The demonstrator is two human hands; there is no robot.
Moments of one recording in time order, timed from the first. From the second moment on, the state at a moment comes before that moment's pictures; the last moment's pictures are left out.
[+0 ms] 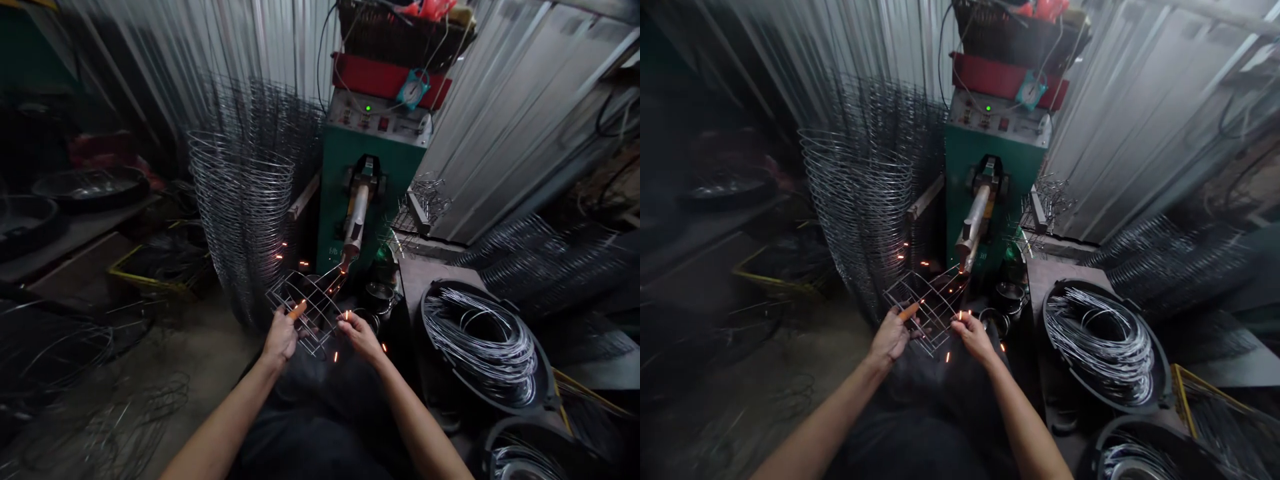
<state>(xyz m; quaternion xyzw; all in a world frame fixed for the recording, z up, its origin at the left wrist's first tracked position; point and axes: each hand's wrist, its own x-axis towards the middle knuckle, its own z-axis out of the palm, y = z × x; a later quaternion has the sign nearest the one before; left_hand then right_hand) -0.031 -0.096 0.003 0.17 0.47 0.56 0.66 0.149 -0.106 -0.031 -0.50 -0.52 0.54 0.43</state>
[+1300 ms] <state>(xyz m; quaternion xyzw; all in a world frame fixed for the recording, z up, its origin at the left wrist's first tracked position) -0.117 -0.179 -0.053 0.95 0.24 0.21 -0.02 0.140 -0.147 0.039 -0.49 -0.27 0.64 0.52</state>
